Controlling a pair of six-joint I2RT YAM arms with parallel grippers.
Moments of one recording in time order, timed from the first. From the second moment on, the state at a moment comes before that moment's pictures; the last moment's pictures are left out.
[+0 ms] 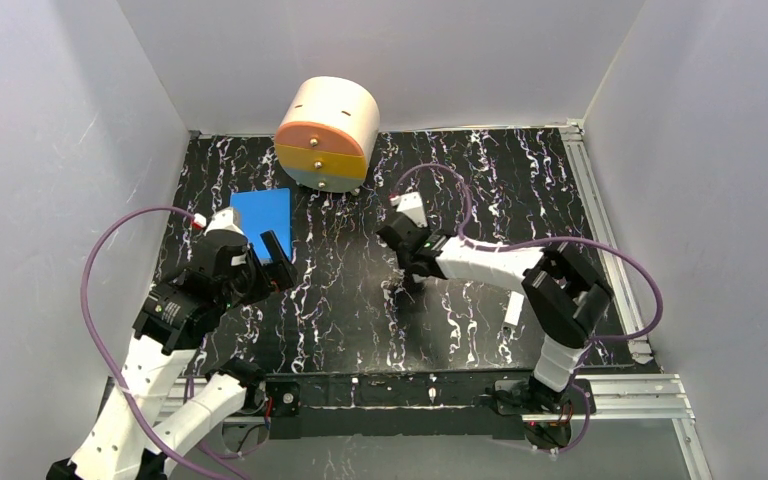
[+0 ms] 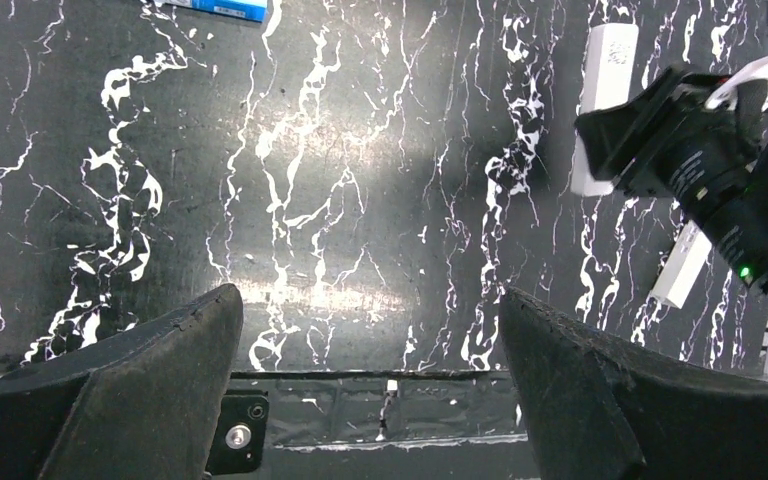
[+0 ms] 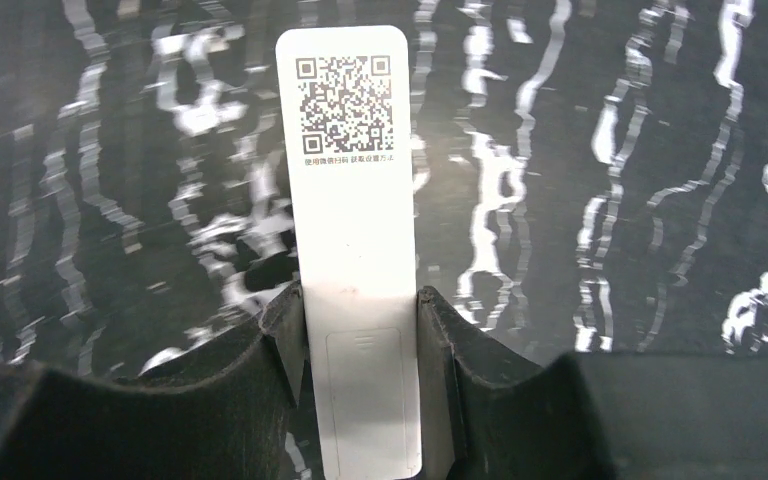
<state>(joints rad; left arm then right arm) -0.46 0.72 1.08 -1.13 -0.19 -0.70 0.95 1.77 1.16 -0.36 0.55 0.47</state>
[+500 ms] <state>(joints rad) -0.46 0.75 1.09 -1.16 -0.17 -0.71 0.81 1.74 1.05 -0.41 0.55 0.61</state>
